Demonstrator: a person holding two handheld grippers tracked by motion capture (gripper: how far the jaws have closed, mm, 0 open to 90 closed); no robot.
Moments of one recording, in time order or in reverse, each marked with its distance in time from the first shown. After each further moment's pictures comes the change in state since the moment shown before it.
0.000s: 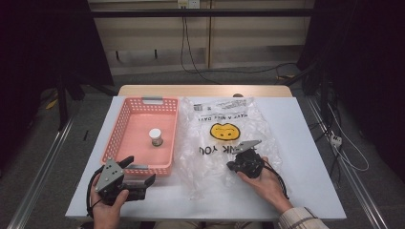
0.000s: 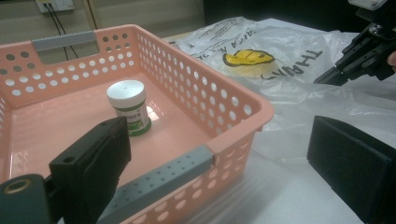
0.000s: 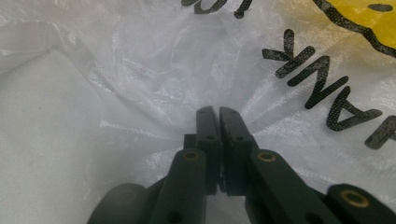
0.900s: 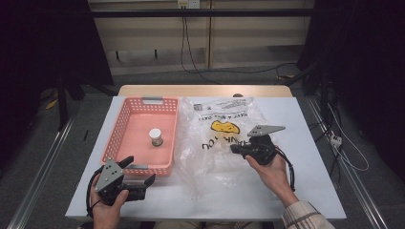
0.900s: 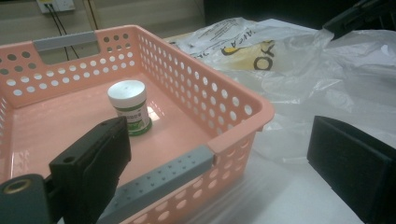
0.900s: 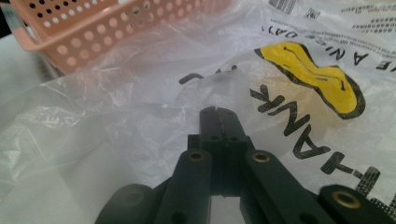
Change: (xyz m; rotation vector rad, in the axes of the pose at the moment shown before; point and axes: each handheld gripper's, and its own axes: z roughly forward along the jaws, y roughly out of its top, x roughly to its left) left arm 0.000 0.000 0.000 -0.001 0.004 0.001; right arm -0.020 0.025 -0.053 -0.267 0.072 0.108
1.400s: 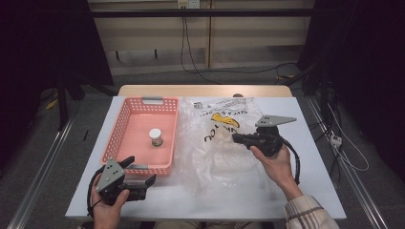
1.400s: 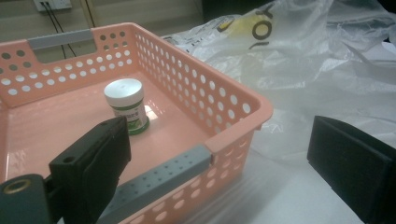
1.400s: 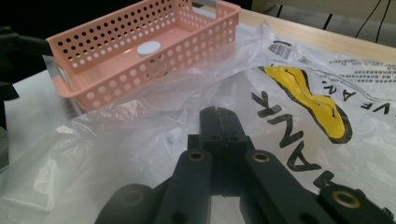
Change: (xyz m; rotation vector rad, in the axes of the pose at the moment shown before) left arm -0.001 0.000 0.003 0.009 -0.011 0.005; right arm -0.005 0.025 -0.020 -0.118 0.038 -0.017
